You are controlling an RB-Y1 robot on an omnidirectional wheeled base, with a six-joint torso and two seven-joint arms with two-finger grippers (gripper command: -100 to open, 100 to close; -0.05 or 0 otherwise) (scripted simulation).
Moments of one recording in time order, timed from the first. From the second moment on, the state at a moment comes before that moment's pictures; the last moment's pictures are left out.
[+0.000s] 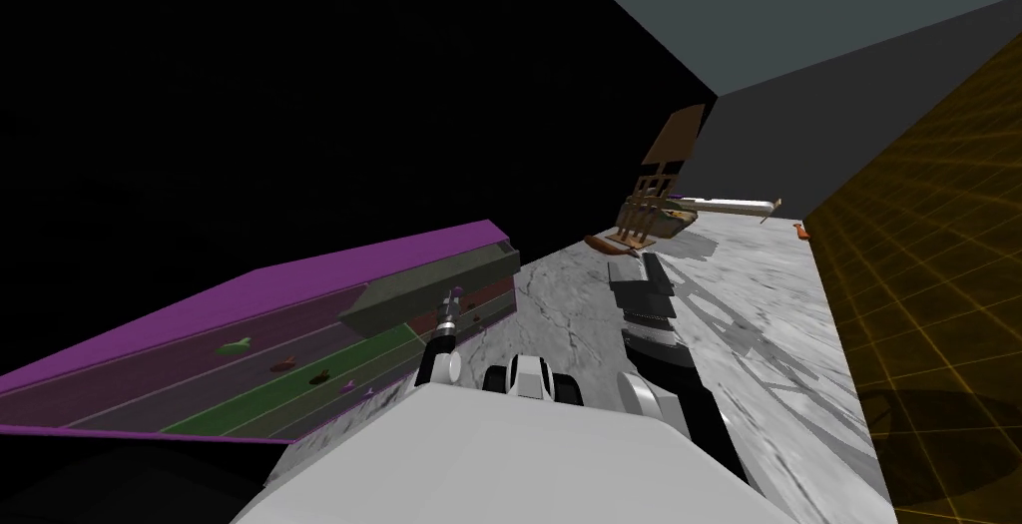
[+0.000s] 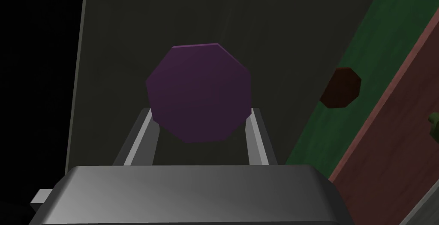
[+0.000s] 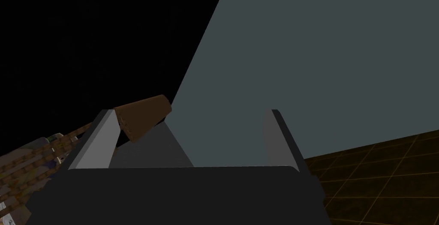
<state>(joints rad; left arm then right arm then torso) 0.34 -0.04 0.17 -1.62 0.20 -0.35 0.14 0.55 0.01 0.04 -2.26 0.00 -0.49 -0.16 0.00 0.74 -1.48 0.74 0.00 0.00</state>
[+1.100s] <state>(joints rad) 0.39 -0.04 0.16 -1.70 0.20 -0.31 0.15 0.55 0.01 0.04 -2.26 0.00 -0.49 -0.16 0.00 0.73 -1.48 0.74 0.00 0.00</state>
